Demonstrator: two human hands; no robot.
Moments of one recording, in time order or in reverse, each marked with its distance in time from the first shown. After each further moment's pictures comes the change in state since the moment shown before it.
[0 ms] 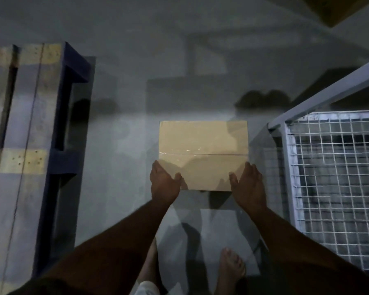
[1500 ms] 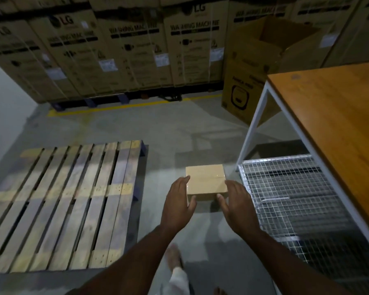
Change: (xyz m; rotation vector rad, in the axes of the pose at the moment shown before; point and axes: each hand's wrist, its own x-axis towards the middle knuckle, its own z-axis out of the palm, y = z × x) left_hand -0.552 -0.020 -0.400 0.088 0.183 0.850; right_hand -0.605 -0.135 -0.287 0.072 0.428 -0.580
